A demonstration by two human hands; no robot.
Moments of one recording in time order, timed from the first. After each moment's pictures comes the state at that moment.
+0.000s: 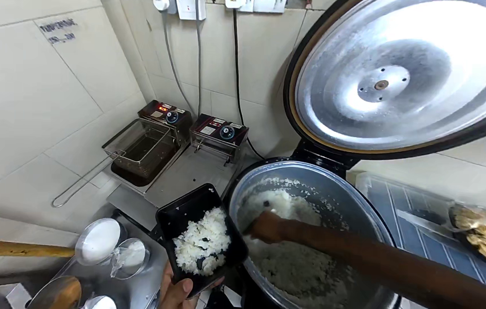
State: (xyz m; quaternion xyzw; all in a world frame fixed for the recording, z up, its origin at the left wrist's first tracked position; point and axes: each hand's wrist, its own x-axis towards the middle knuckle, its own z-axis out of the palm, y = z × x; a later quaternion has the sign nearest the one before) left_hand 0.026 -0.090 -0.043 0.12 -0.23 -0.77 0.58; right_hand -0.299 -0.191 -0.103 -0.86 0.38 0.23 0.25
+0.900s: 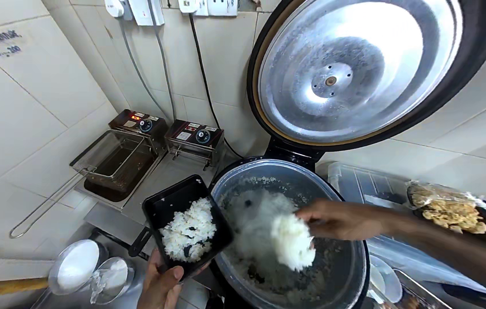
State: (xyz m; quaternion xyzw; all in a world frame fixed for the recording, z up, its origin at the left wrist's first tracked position) left_hand -0.004 -0.134 -0.020 0.15 -0.30 -0.78 0.53; right_hand -0.425 -0.109 0.095 -0.75 0.43 -0.11 0.49
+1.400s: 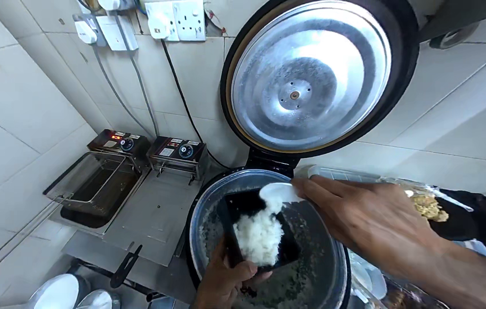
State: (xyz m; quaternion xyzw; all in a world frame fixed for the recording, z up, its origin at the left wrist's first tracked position) left_hand -0.139 -0.122 0.019 0.22 -0.25 -0.89 0.31; right_hand -0.383 -0.063 0.174 -0.75 0.63 -0.05 -0.22
